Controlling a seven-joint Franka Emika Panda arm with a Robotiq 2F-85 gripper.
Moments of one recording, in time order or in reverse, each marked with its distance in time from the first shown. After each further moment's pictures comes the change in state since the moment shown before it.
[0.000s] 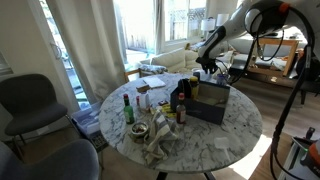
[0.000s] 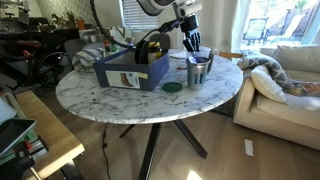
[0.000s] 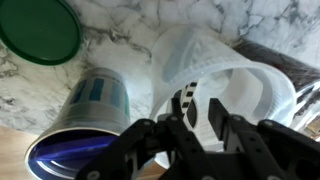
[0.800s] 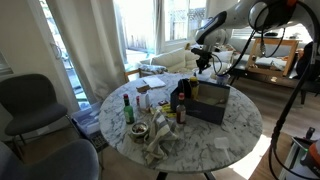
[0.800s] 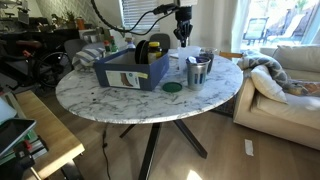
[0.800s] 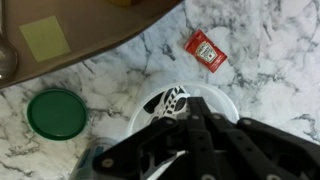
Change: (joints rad) arm -0.061 -0.037 0.106 0.128 0.249 -0.315 -0.030
